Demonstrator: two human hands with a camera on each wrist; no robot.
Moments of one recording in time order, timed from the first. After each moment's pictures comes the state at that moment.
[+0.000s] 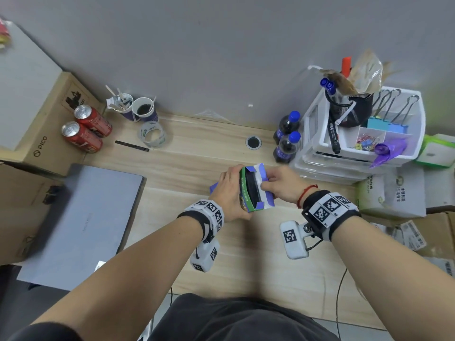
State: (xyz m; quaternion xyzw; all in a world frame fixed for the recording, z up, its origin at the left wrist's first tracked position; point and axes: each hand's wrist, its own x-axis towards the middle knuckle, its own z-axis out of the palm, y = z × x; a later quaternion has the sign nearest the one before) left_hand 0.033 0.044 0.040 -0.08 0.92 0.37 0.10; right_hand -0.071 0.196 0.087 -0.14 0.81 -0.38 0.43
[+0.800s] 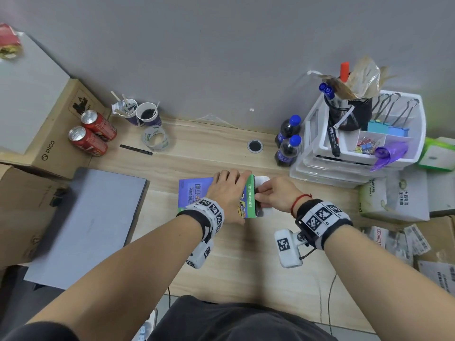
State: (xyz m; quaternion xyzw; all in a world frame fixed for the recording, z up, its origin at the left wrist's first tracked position) left_hand 0.029 0.037 0.053 0.00 0.99 0.10 0.14; right_hand -0.060 0.195 0.064 -0.09 0.80 -0.39 0.45
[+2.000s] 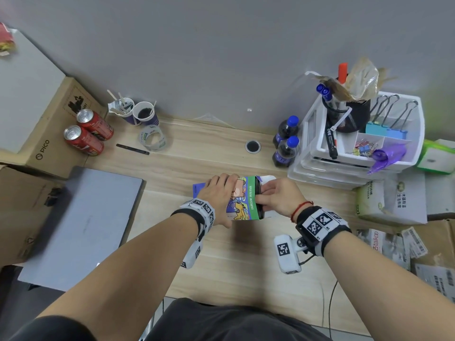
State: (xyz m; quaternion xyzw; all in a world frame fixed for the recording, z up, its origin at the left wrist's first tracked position) left_hand 0.030 0.023 0.038 -0.02 0.97 0.11 0.20; right_hand -0.054 0.202 0.085 -0.02 0.80 -0.44 0.41
